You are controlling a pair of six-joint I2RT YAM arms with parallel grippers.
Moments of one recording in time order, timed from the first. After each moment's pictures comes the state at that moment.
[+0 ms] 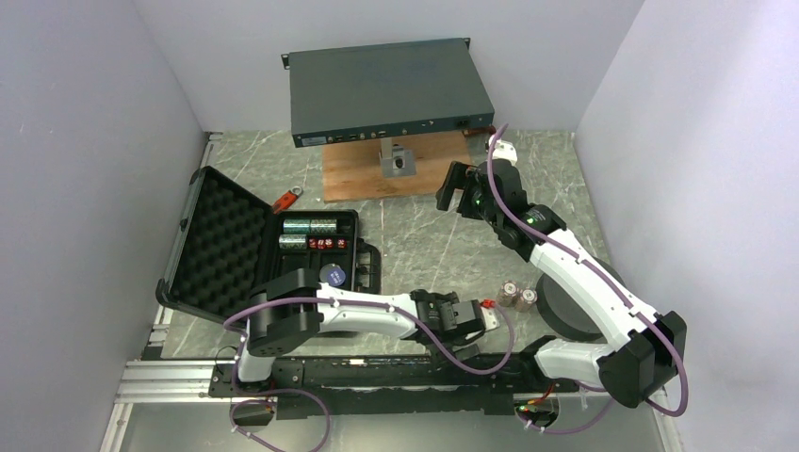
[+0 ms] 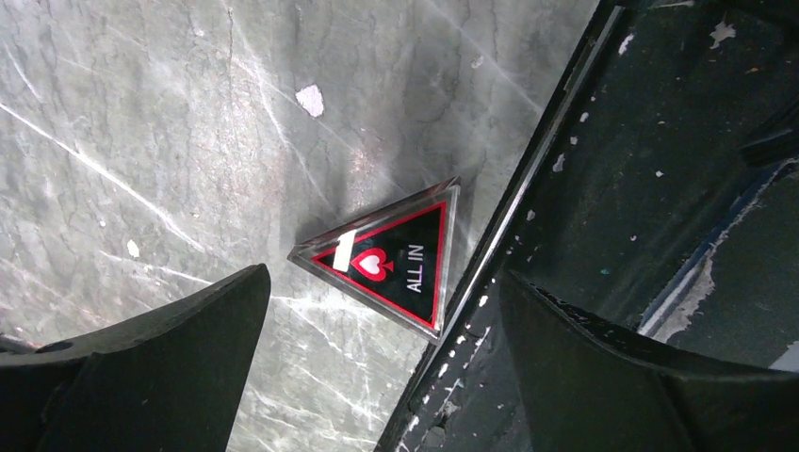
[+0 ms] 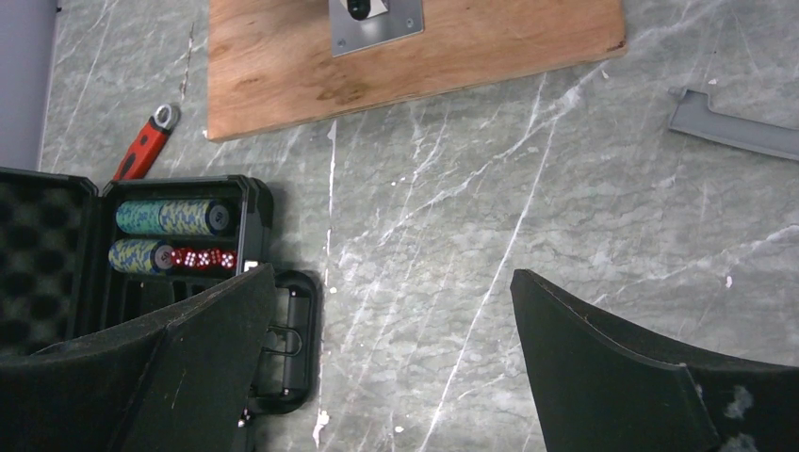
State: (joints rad) left arm -1.42 1.94 1.36 -0.58 -0.17 -0.14; right arm 0.53 1.21 1.10 -0.43 0.23 0.56
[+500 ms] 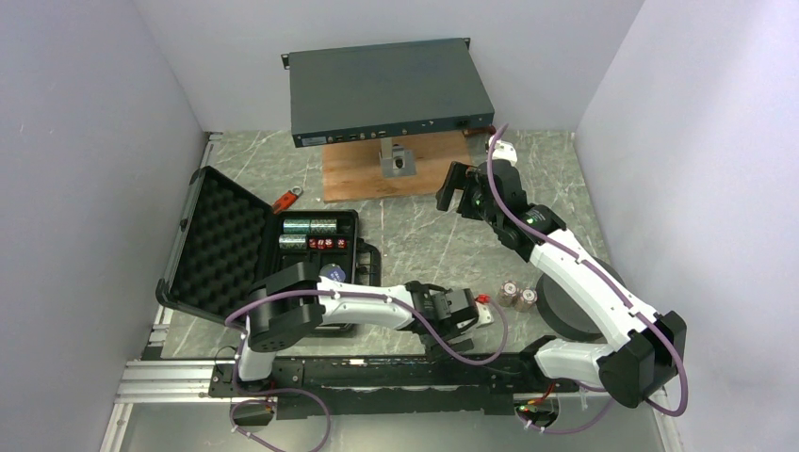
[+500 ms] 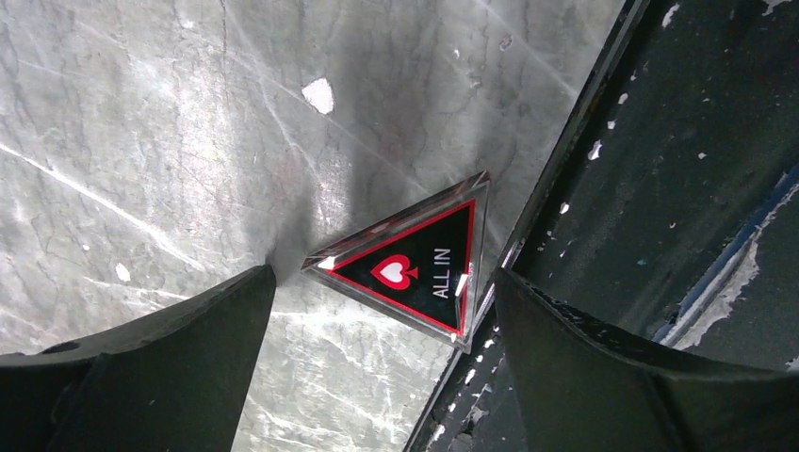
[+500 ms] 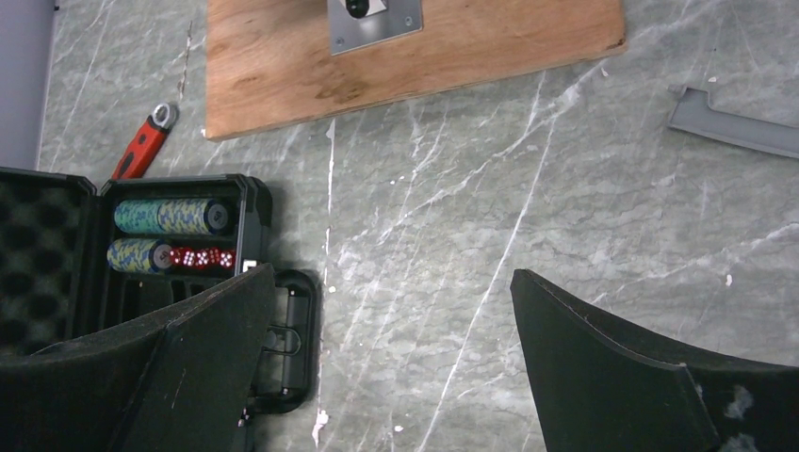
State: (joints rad) left arm -1.36 1.94 1.31 -0.53 -0.07 -0.08; right arm 0.53 1.21 1.10 -0.43 0.23 0.56
